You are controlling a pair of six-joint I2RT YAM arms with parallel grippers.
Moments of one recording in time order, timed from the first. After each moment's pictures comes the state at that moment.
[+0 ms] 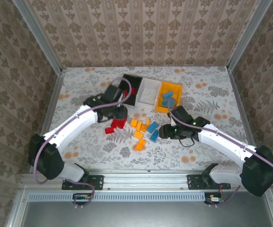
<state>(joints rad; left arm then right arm) -0.63 1.44 1.28 -0.84 0.01 -0.43 0.59 1.21 0.80 -0.65 -0.14 0.60</state>
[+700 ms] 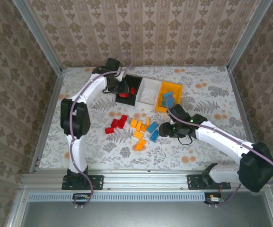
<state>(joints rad) -0.40 2.11 1.90 -0.91 0.22 -0.19 0.60 1.29 0.85 -0.68 -0.07 0.63</state>
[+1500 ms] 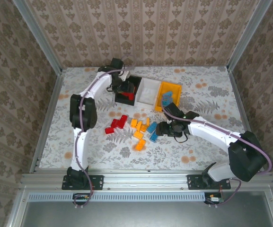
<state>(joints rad) -0.39 2.27 2.05 -0.96 0.28 -0.14 0.59 1.41 0.89 -0.66 -0.06 0.66</state>
